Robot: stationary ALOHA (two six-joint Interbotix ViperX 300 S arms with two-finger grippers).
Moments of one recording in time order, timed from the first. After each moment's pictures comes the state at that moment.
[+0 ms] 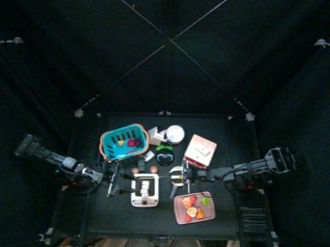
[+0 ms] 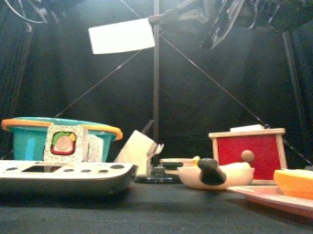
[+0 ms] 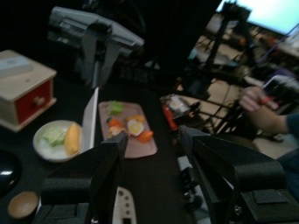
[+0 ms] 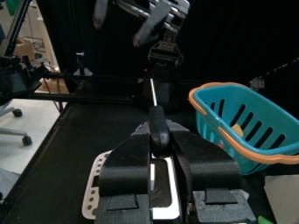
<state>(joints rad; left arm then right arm) -0.38 -0.72 0.85 1.38 0.15 -1.75 0.13 -0.26 0.77 0.26 -0.51 -0.31</state>
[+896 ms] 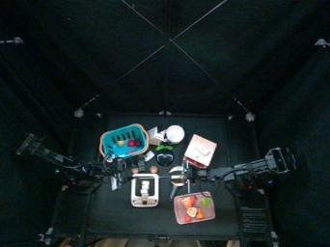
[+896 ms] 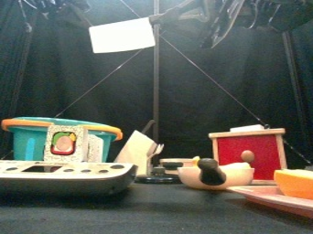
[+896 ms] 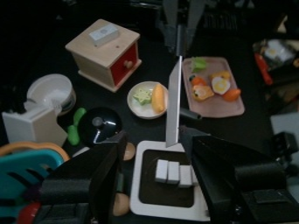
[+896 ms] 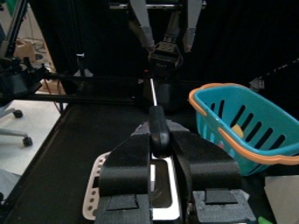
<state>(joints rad) -0.42 -0.66 0.68 0.80 0.69 -0.85 0.13 -0.26 0.77 0.26 -0.51 -0.31</state>
